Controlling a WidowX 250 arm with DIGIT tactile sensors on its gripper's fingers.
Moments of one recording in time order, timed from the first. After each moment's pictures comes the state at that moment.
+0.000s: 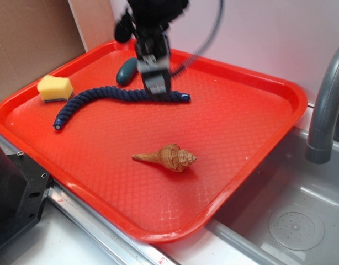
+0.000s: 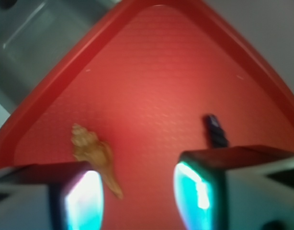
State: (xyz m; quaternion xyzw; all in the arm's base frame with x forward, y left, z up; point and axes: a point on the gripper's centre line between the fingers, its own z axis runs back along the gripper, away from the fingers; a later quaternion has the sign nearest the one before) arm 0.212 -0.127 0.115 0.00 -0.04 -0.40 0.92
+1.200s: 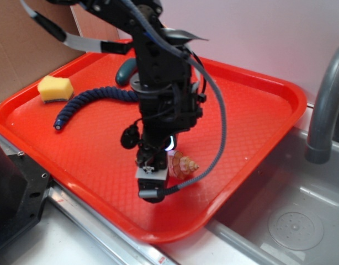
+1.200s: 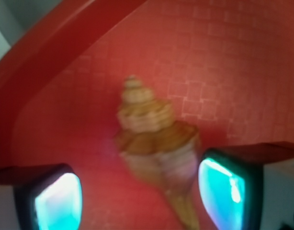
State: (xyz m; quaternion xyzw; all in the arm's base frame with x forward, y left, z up) arm 0.174 -0.147 0.035 -0.02 0.02 -0.45 0.89
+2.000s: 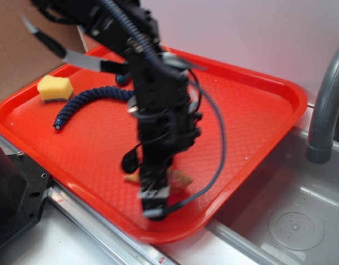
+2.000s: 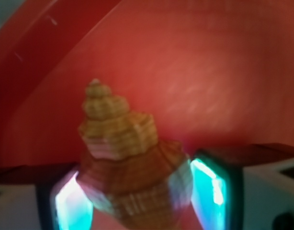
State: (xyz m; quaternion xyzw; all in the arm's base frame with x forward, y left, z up) arm 0.140 -0.152 0.021 -0.01 0.03 -0.40 0.92
